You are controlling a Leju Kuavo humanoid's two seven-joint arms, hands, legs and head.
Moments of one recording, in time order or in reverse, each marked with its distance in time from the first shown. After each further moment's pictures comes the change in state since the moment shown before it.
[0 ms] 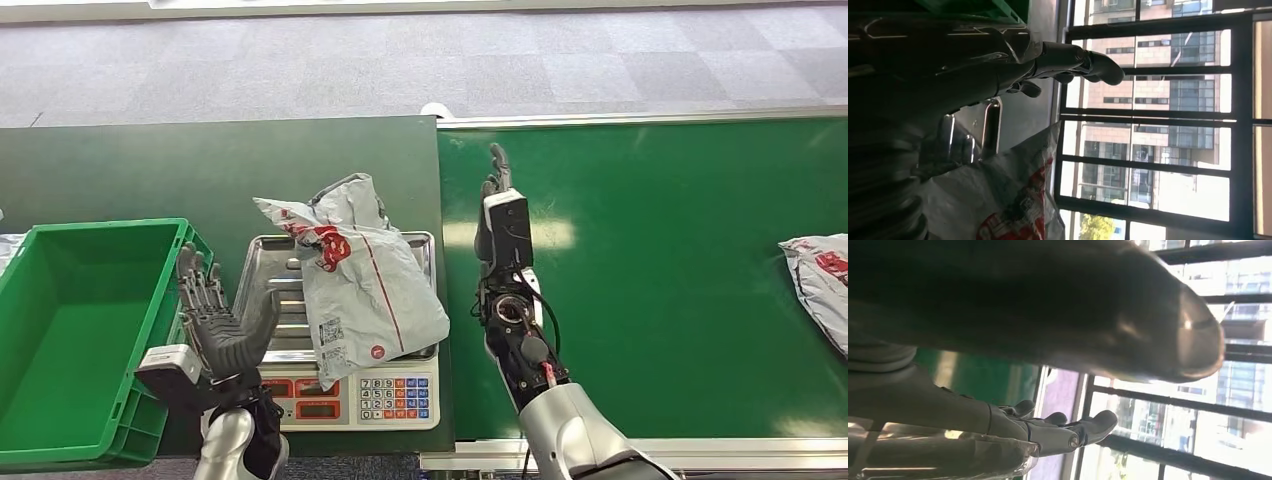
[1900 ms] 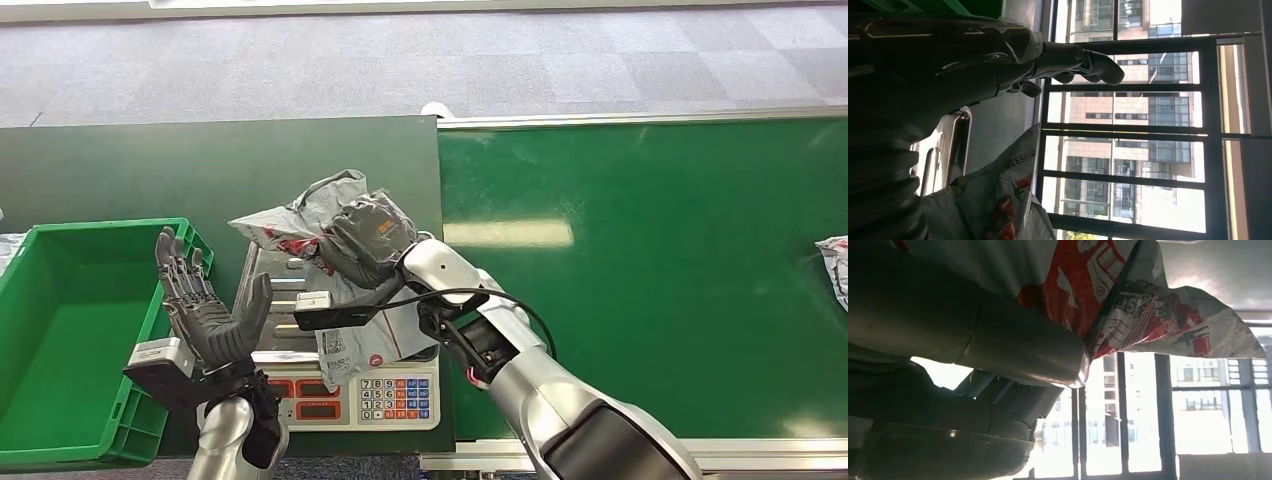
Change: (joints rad) left arm -0.020 0.002 -0.022 -0.083 -0.024 0.102 0.000; right arm -0.205 0.046 0.461 0.163 1.057 0.014 0.223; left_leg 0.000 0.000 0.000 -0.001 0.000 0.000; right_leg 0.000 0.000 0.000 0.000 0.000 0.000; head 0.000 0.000
